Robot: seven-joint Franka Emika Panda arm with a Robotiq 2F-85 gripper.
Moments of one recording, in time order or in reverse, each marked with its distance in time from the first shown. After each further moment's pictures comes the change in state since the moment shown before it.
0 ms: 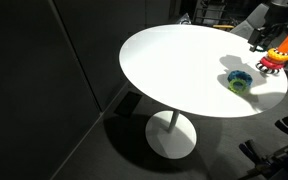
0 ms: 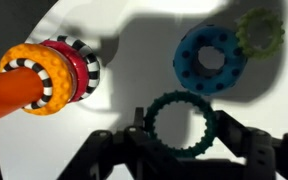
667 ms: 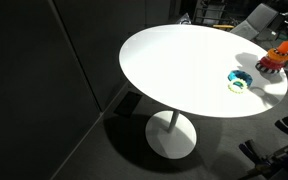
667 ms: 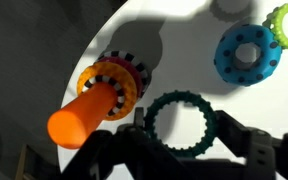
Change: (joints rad) arm -0.093 -0.095 -0.038 0.000 -0.003 -0.074 -0.001
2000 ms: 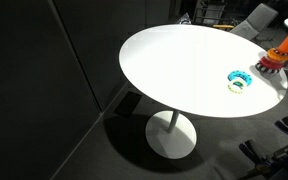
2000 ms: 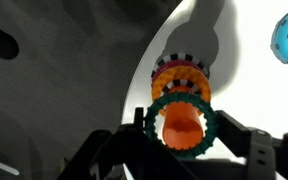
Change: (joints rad) arm -0.103 -0.014 -0.078 0.033 0.001 -0.020 0.001
